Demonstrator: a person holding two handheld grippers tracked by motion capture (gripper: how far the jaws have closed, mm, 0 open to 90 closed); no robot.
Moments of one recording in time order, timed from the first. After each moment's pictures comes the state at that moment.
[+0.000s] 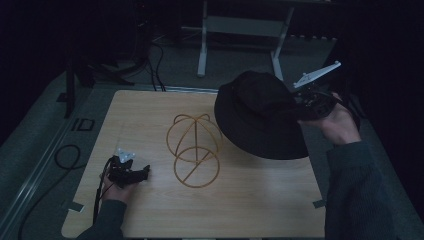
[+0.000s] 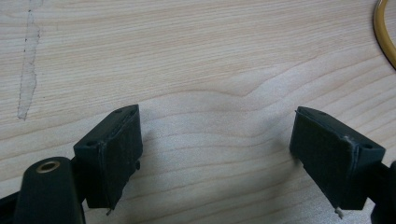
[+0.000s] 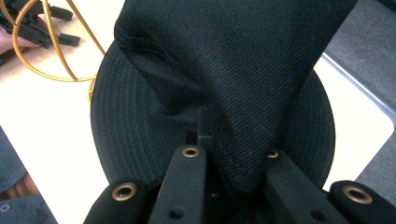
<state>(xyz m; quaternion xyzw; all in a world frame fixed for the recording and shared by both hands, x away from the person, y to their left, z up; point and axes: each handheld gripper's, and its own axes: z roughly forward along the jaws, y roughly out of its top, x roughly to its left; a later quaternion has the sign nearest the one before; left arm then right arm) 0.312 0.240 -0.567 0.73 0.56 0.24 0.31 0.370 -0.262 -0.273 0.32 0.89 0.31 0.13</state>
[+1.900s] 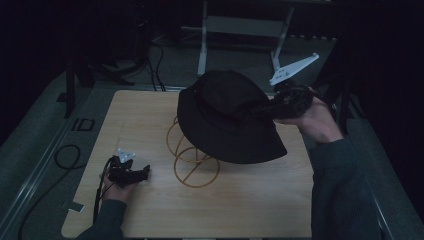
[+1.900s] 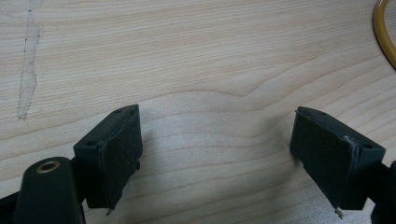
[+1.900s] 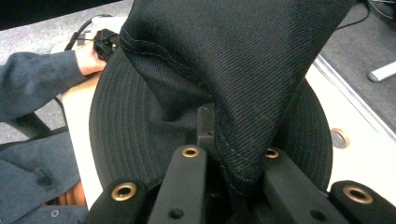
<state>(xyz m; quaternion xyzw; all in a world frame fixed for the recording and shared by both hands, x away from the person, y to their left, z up) 0.312 0.240 -0.567 0.73 0.56 0.24 0.31 0.354 -0.199 -0.251 0.20 0.90 0.37 0.09</state>
